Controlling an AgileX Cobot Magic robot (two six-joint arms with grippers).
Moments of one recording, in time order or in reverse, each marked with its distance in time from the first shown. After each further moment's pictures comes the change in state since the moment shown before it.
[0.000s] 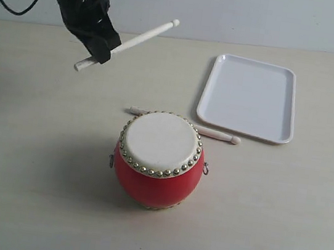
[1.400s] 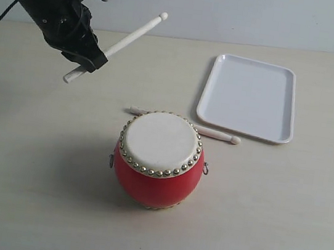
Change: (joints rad) left arm 0.000 -0.221 0.404 -0.019 -0.341 0.002; right arm 0.000 0.000 0.000 0.423 -0.407 0.155
